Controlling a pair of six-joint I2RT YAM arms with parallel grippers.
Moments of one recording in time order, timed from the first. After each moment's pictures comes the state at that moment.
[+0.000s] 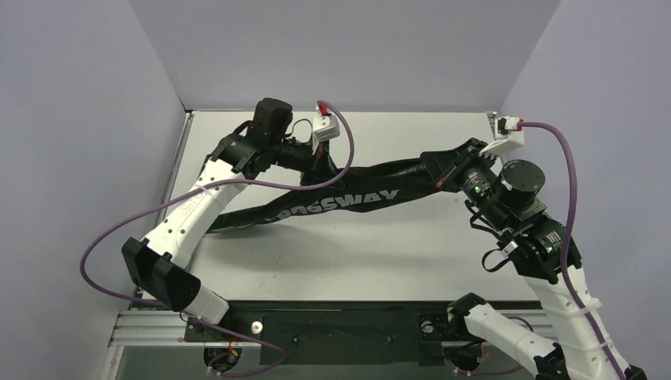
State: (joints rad) left arm -0.55 1.52 1.64 -0.74 0.98 0.22; right arm 0.50 0.86 1.31 -0.56 0.09 0.61
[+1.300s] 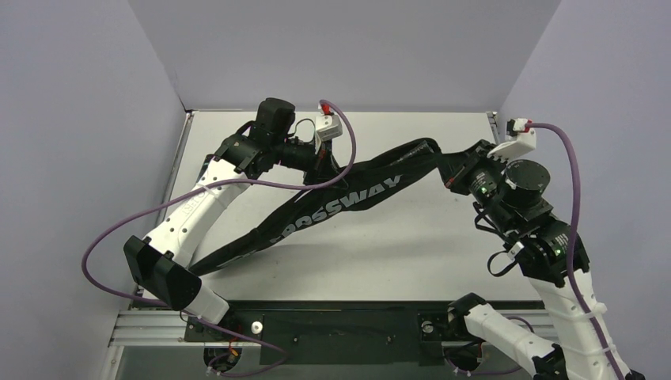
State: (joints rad) left arm -0.57 1.53 1.63 -0.71 0.98 0.19; right arm 0.47 0.84 1.34 -0.66 0.18 0.60
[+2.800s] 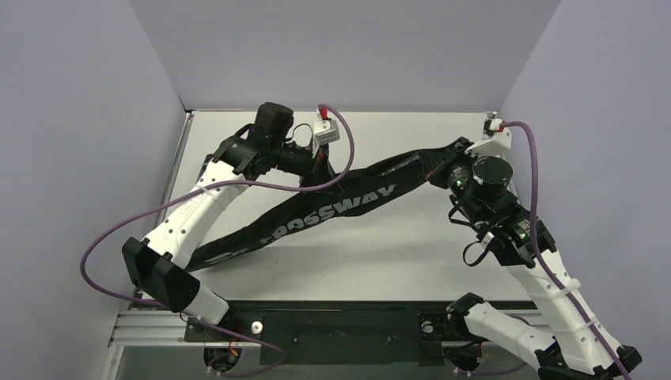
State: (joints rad) left arm -0.56 1.51 1.61 -0.76 0.98 0.20; right arm 0.55 0.90 1.19 -0.47 0.31 0.67
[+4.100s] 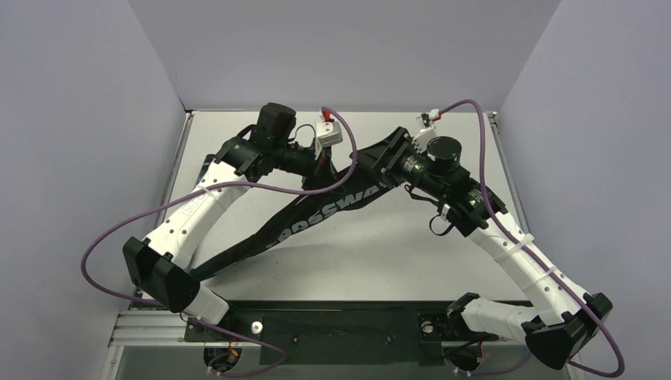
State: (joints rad) left arm -0.57 1.51 1.60 -0.74 0.94 0.24; right arm 0.60 1.12 1.16 -0.25 -0.16 1.09
